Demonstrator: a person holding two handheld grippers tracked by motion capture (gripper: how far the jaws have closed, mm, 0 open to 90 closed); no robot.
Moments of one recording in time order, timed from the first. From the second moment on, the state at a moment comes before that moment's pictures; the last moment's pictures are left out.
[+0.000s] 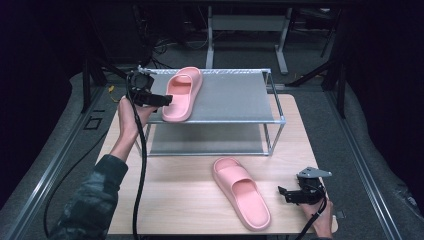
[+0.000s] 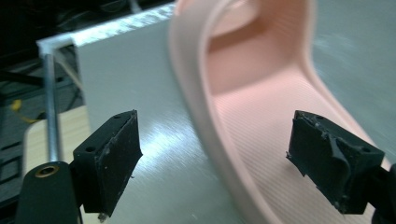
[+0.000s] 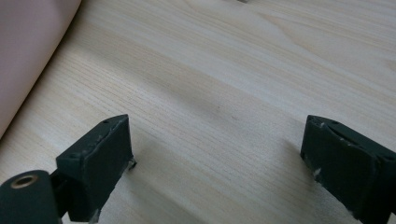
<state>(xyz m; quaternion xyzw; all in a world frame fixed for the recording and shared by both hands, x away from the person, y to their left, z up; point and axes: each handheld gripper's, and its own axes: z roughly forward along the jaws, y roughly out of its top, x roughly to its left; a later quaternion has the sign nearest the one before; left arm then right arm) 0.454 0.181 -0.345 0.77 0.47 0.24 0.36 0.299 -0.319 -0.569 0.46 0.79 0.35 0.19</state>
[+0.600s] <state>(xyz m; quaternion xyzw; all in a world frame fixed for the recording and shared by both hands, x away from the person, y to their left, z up) 0.401 0.175 -0.364 0.80 0.41 0.27 0.34 0.298 -0.318 -0.569 0.46 0.79 0.35 0.19</state>
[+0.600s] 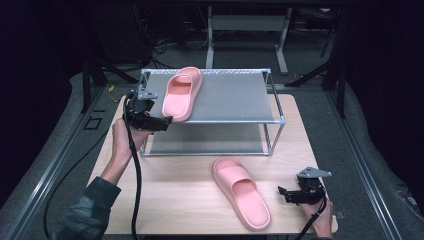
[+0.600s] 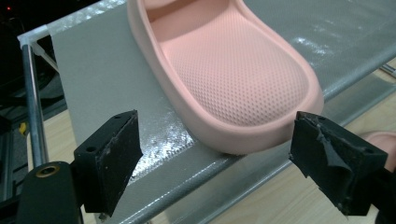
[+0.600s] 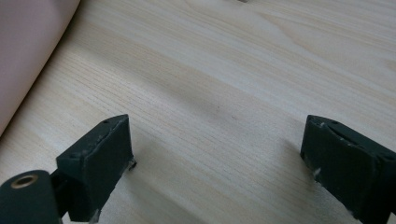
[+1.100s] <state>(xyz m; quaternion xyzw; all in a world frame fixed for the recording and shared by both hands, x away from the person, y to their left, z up) 0.413 0.146 -0.377 0.80 0.41 0.25 0.35 0.298 -0.318 -0.568 0.46 0.80 0.34 0.19</state>
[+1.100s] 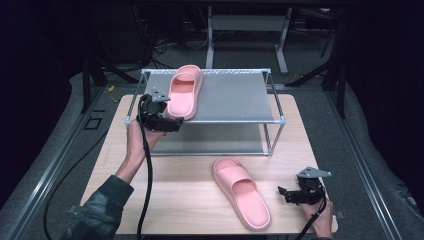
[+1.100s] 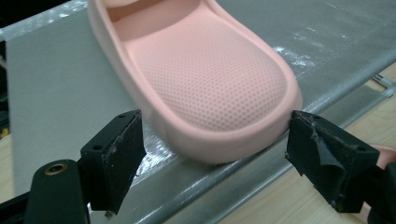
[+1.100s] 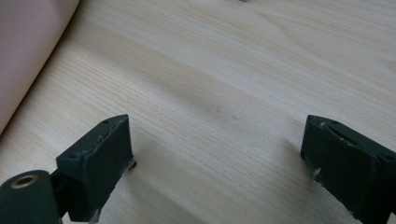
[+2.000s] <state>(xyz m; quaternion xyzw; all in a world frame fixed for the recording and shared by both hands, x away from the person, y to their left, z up) 0.354 0.179 -0.381 0.81 0.38 0.28 0.36 0.298 -0.319 -0.569 0.47 0.79 0.35 0.19</state>
